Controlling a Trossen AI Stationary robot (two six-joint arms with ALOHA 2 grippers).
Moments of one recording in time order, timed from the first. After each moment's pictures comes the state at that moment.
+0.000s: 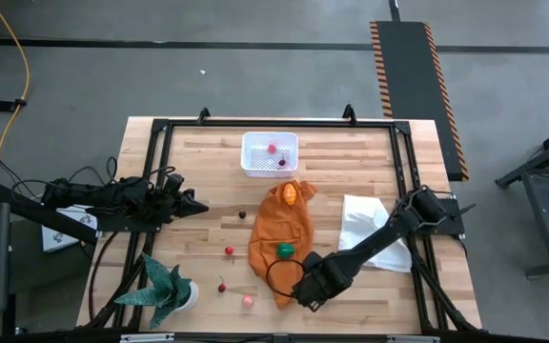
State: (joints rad) left arm 0.01 0.02 0.01 0.02 0.05 -1.00; right arm 0.57 2.05 1.65 -1.15 -0.11 1.35
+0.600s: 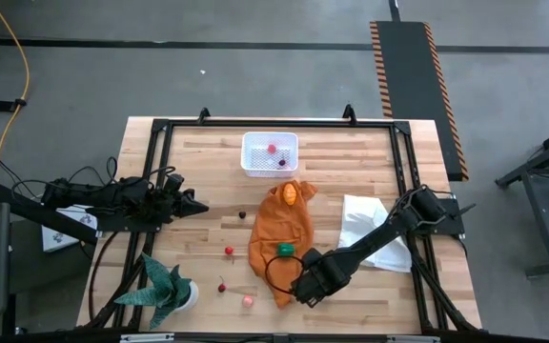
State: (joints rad) left arm 0.01 0.02 0.01 0.02 0.05 -1.00; right arm 0.56 2.05 1.65 -1.16 -0.08 1.37
